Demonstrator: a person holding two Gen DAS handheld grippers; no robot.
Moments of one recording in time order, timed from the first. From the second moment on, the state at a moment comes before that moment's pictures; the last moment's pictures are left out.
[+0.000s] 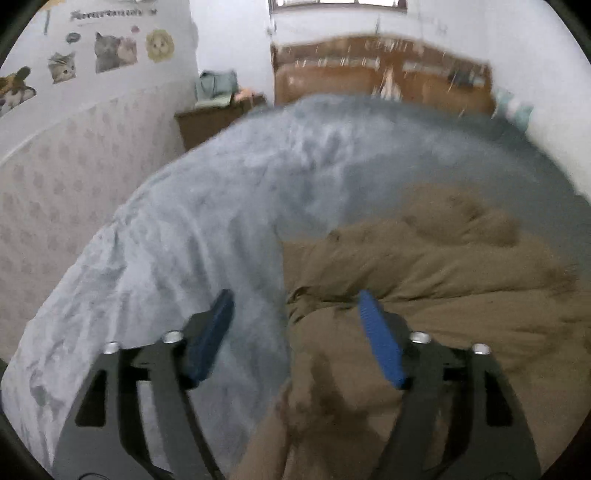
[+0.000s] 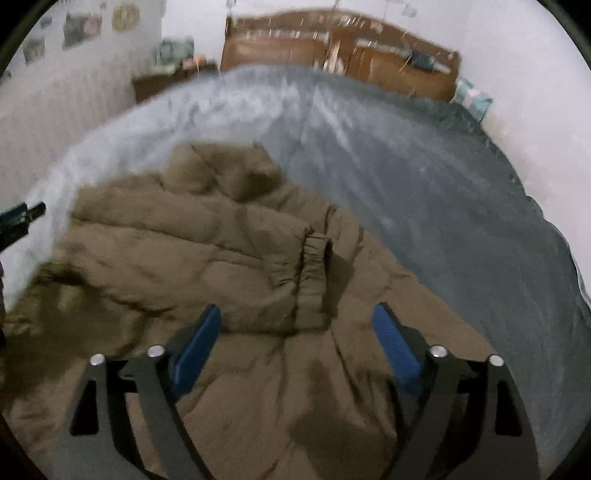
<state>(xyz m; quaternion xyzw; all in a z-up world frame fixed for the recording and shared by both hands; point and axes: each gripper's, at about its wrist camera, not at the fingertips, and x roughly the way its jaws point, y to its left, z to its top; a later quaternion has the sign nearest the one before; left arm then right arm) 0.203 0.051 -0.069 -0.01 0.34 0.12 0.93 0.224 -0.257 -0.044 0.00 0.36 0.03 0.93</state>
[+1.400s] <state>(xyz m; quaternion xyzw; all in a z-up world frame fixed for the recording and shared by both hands) 0.032 -0.005 0.023 -0.07 0.32 0.06 0.94 0.067 -0.424 -0.107 0.10 0.43 -0.18 0.88</state>
